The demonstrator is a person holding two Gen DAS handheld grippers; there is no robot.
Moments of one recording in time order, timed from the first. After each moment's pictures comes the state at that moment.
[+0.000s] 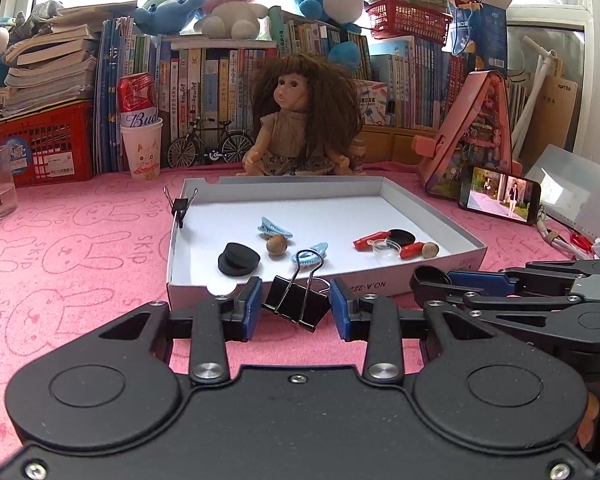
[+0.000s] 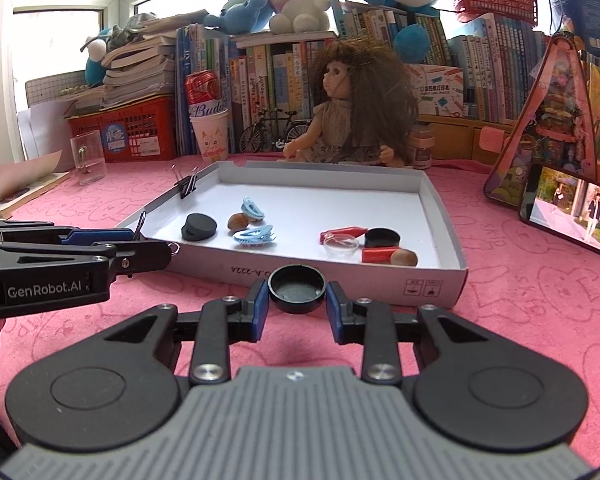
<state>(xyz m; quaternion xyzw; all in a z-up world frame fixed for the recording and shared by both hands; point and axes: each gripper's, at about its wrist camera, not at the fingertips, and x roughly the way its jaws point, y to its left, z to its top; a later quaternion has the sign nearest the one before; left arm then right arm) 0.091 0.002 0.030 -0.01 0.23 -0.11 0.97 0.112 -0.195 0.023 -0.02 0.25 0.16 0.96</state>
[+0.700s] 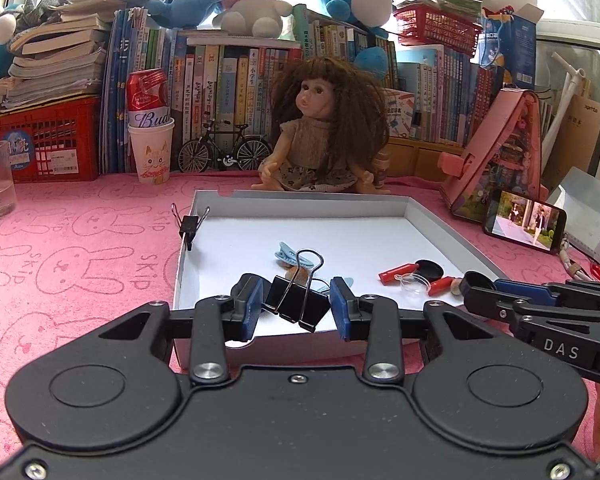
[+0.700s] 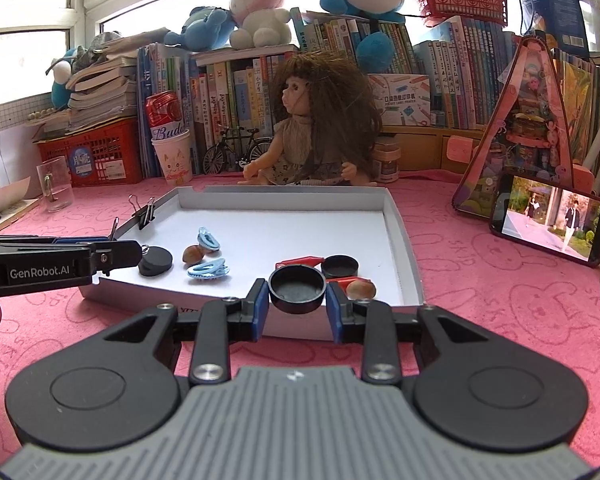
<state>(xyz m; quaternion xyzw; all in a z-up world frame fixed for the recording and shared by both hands) 0.138 0.012 0.035 -0.04 0.24 -0.08 0.97 0.135 -0.212 0.031 0.00 0.24 0.12 0.96</state>
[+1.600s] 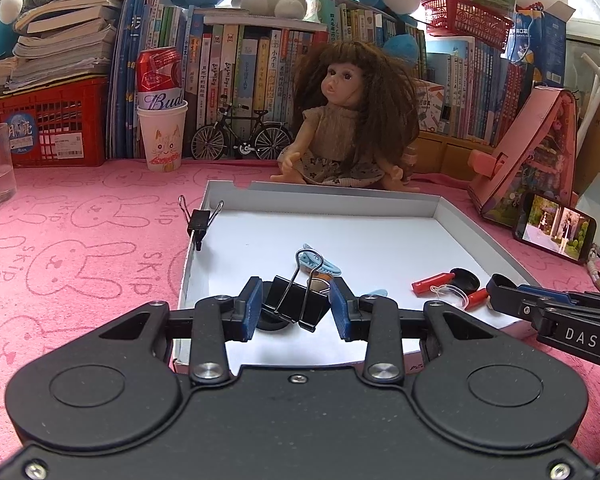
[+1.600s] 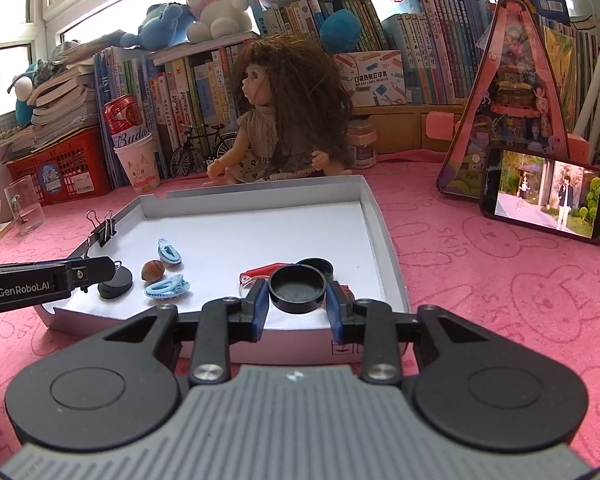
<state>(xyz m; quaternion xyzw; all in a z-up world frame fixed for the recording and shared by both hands) 0.178 0.015 0.022 -0.05 0.26 -0.06 0.96 0.172 -0.223 0.020 0.04 0.26 0.09 0.96</state>
